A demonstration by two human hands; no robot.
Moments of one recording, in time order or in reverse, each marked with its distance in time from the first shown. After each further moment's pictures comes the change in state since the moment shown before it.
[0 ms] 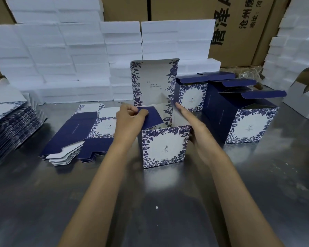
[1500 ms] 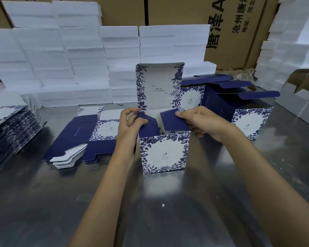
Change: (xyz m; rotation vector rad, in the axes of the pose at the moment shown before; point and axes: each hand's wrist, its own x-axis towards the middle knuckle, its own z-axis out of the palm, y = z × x) left_hand -0.014 -0.025 -0.013 -0.538 -0.212 -0.006; right_hand 0.019 -0.043 -0.017 -0.489 -0.097 0.145
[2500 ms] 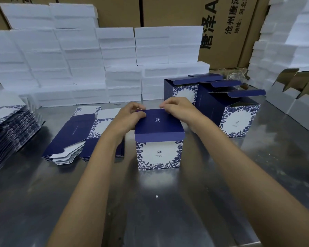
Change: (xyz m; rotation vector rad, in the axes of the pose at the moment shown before) left_hand 0.024 0.037 0.012 0.619 -0.104 -0.088; right_hand 0.018 -0.028 0.028 0.000 0.222 -0.067
